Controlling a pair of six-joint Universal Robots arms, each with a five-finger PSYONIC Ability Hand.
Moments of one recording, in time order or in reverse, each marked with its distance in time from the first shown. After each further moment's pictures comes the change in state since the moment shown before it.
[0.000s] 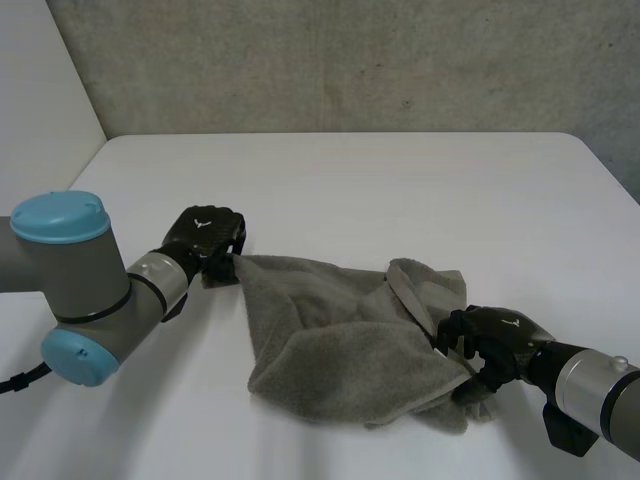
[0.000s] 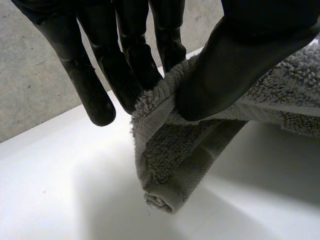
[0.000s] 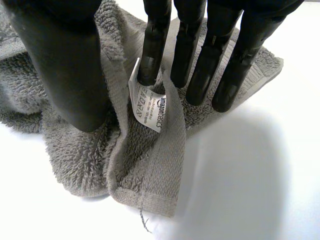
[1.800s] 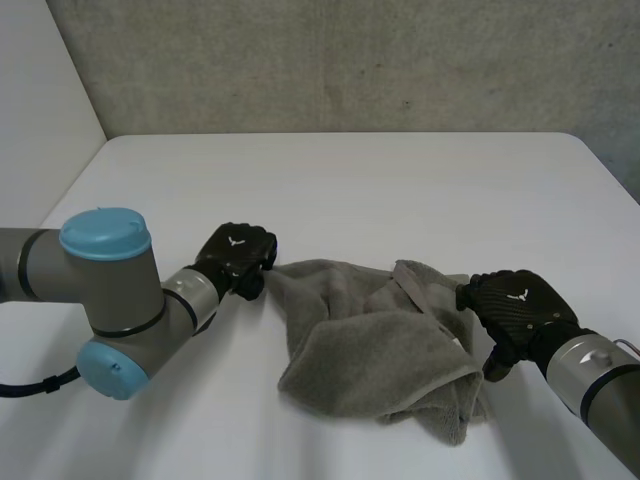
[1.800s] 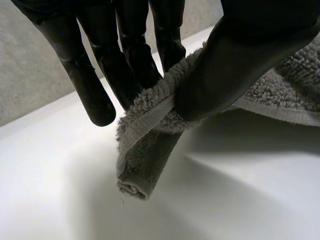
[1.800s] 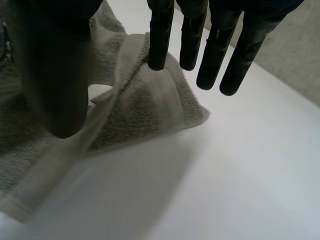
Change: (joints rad) left arm -0.089 -0.065 0.032 0.001 -0.002 0.015; right arm 0.146 -0.091 -0.020 -0.110 0.294 -0.222; left_hand -0.009 -0.008 -0.006 -0.009 0.000; right_hand -0.238 -0.241 -0.237 -0.235 -0.263
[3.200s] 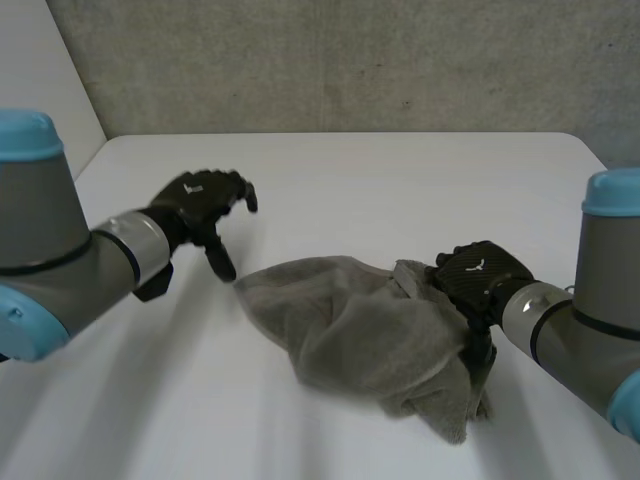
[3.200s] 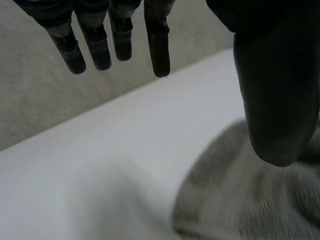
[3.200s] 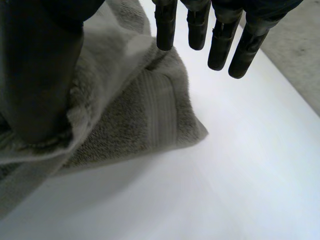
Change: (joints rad) left arm 0.064 0.237 0.077 -0.349 0.017 -0.034; right arm 0.161 0.212 -0.383 0.246 0.149 -0.189; left_hand -1.022 -1.072 -1.054 -1.089 -1.060; right_hand -0.212 -0.207 -0.210 -0.194 -0.197
